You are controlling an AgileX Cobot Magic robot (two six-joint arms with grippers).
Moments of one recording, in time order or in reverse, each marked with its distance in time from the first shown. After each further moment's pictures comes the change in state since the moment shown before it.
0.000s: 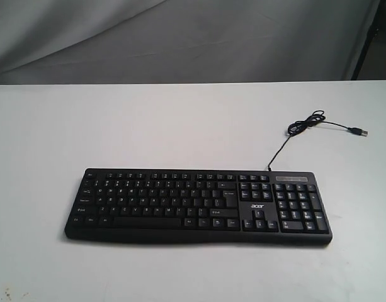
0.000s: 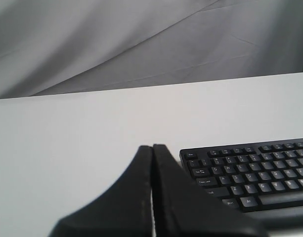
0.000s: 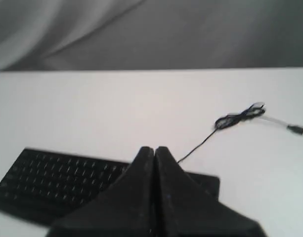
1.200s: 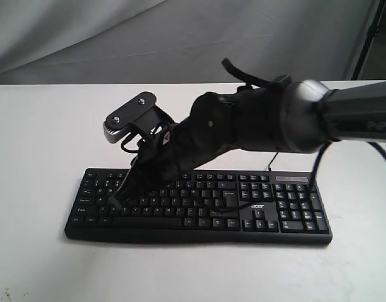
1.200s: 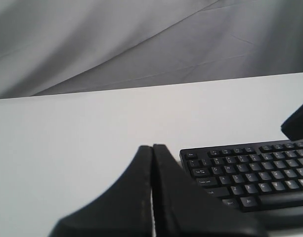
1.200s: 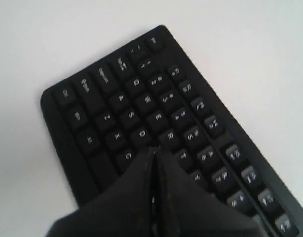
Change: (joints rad) left arm 0.000 0.000 0.000 0.000 0.000 0.000; right arm 0.651 1.264 -0.564 0.084 -0.259 -0.382
